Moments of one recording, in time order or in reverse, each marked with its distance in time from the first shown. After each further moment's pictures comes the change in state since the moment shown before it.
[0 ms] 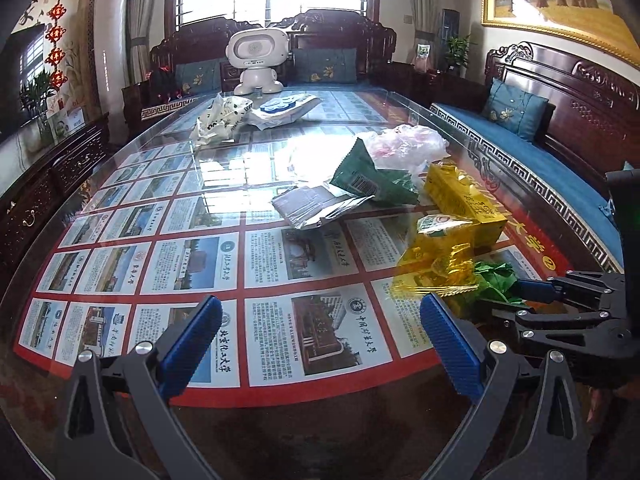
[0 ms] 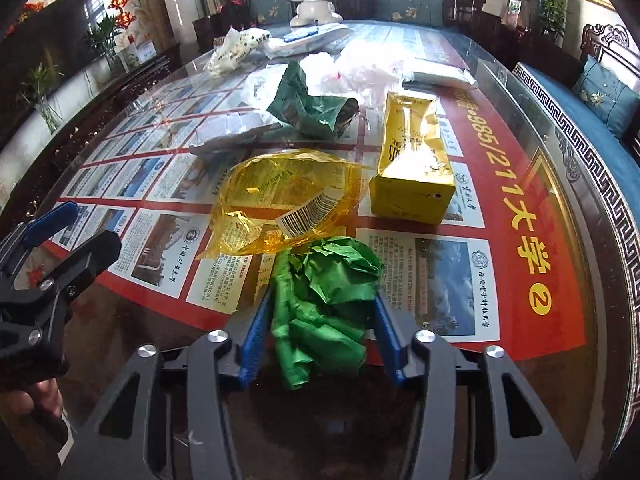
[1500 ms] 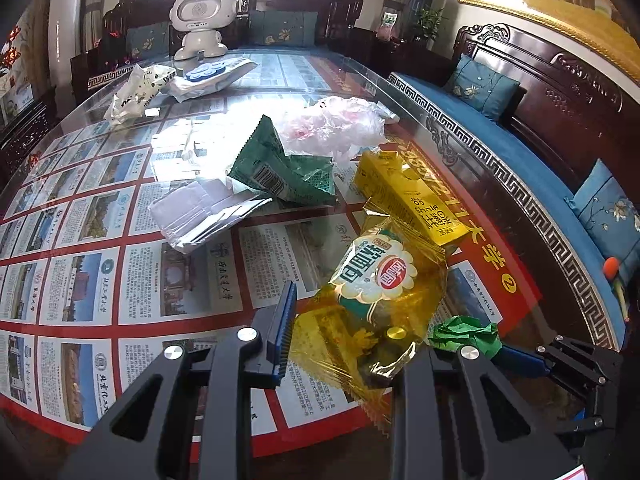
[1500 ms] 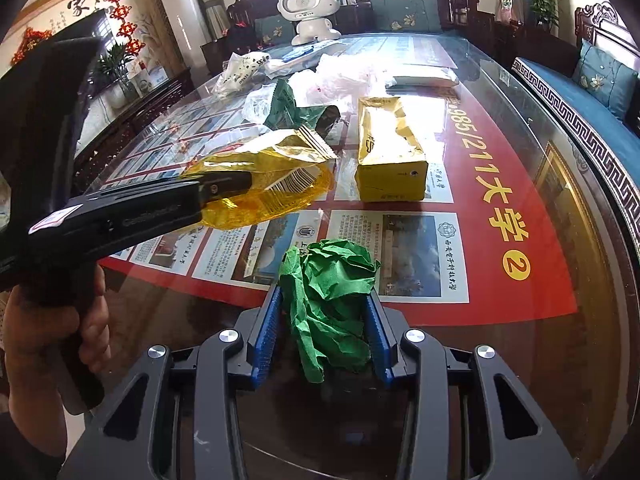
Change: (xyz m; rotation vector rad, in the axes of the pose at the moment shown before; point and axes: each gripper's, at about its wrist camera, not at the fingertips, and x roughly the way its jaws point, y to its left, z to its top) left arm 0.058 -0.053 0.037 -0.006 0.142 -0.176; right arm -0.028 -0.028 -0.023 0.058 -0.056 0.087
